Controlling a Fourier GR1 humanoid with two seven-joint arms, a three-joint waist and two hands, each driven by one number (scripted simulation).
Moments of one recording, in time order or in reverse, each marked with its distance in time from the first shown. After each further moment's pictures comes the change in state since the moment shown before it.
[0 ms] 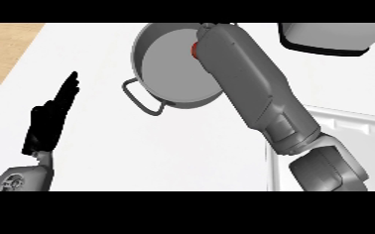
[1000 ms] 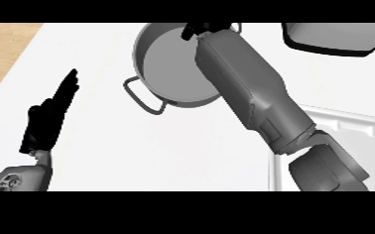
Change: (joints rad) left arm -0.005 0.010 -0.007 -0.024 0.006 -0.004 0.008; right arm -0.021 0.001 0.161 0.114 0.312 0.411 0.385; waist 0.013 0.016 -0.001
